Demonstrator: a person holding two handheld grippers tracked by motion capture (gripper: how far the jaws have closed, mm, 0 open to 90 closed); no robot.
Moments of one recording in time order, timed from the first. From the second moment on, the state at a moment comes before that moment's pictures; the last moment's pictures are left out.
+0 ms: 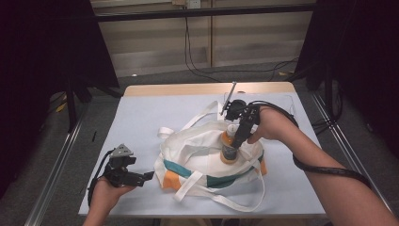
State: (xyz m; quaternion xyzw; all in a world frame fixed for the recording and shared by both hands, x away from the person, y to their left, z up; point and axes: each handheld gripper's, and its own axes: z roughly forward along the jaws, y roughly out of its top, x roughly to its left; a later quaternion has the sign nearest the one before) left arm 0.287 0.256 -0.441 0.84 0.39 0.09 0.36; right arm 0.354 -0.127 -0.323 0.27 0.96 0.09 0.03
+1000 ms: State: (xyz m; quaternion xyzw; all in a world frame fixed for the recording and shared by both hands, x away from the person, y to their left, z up) left arm 0.287 0.256 -0.443 0.84 0.39 0.08 0.36; right arm 0.362 -0.119 -0.338 0.26 0.96 0.09 0.02
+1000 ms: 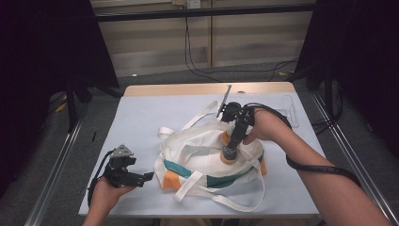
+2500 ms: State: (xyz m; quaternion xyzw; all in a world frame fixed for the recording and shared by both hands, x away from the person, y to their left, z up) left arm 0.287 0.258 -0.444 0.85 0.39 0.08 0.35; right arm 0.368 -0.107 -0.348 0.25 0.96 0.08 0.01
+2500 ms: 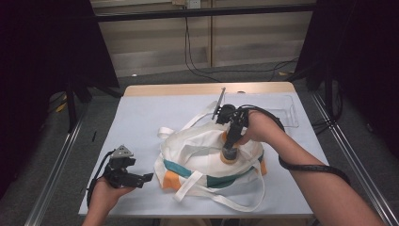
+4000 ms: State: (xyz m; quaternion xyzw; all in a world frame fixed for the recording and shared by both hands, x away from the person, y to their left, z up) left arm 0.286 0.258 -0.442 0.85 0.39 0.08 0.34; right arm 0.366 -0.108 -0.320 0.23 0.97 0.07 -0.01
